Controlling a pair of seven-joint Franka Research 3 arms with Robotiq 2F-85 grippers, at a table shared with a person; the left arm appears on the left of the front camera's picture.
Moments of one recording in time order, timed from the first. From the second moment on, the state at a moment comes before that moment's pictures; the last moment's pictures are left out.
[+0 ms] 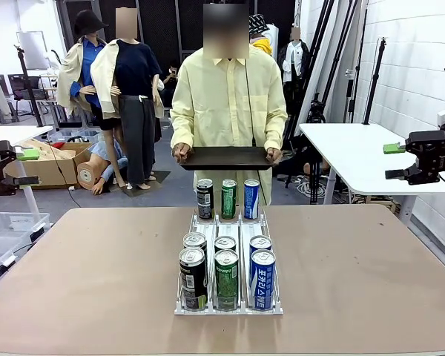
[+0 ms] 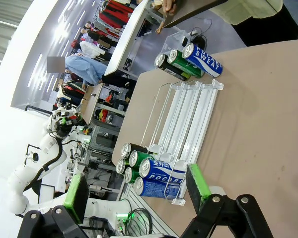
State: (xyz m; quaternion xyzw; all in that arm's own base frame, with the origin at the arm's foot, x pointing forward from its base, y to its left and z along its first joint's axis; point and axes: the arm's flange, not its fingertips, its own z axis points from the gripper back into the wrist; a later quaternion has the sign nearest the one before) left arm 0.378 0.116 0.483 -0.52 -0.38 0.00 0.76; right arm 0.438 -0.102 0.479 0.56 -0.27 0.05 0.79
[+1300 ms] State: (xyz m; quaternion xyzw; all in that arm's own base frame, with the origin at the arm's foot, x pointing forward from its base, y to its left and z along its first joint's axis) left arm 0.378 0.116 0.483 -0.52 -0.38 0.00 0.76; right arm 0.438 -0.102 0.479 0.56 -0.27 0.05 0.79
